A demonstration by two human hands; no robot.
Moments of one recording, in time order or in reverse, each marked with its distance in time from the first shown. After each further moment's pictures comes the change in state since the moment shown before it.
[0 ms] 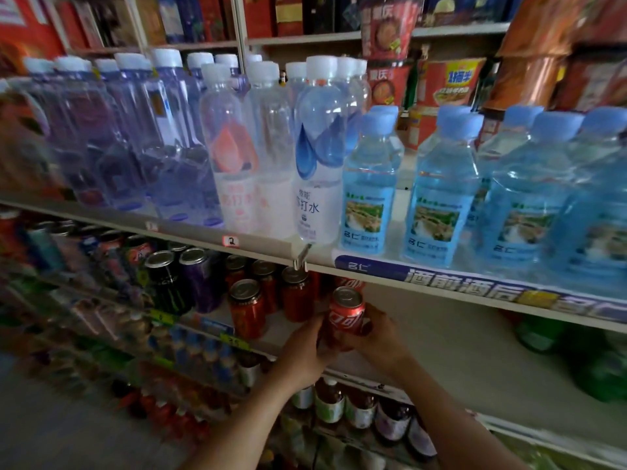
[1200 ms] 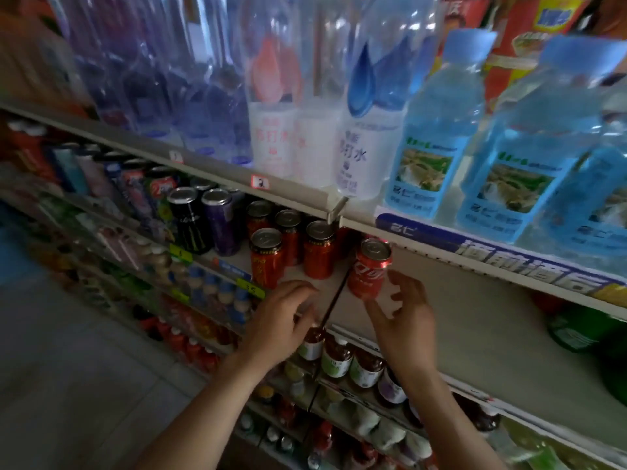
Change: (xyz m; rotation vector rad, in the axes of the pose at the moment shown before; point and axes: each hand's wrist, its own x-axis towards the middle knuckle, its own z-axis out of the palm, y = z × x) left_hand -0.046 -0.025 -0.038 0.240 0.305 0.268; right_hand -0.043 -0.019 0.011 -0.274 0.326 -0.101
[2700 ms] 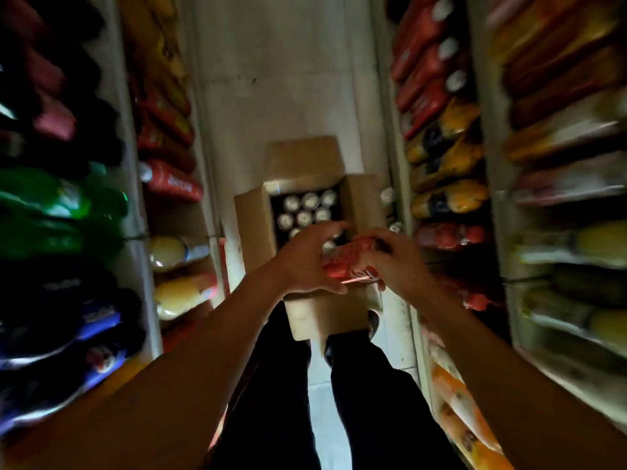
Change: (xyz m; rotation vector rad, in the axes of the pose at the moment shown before) left_hand -0.482 -0.232 0.193 -0.520 0.041 -1.243; right_hand -0.339 0.154 0.416 0.001 -1.606 0.131
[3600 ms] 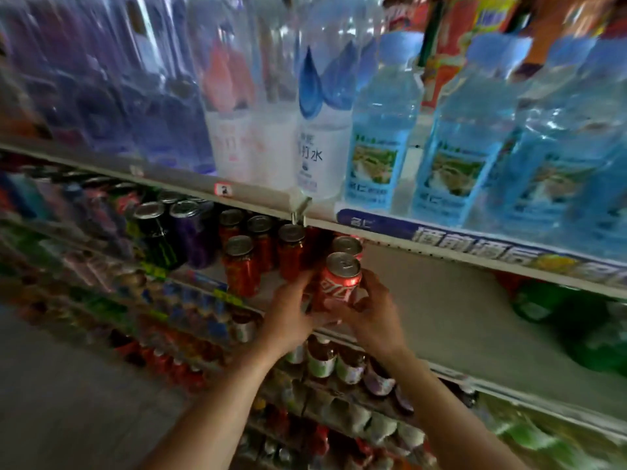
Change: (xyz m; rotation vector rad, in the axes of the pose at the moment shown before) left_hand -0.116 0.582 0.105 0.208 -0.294 1.002; right_hand -0.439 -0.147 -0.316 0.280 1.372 -0.403
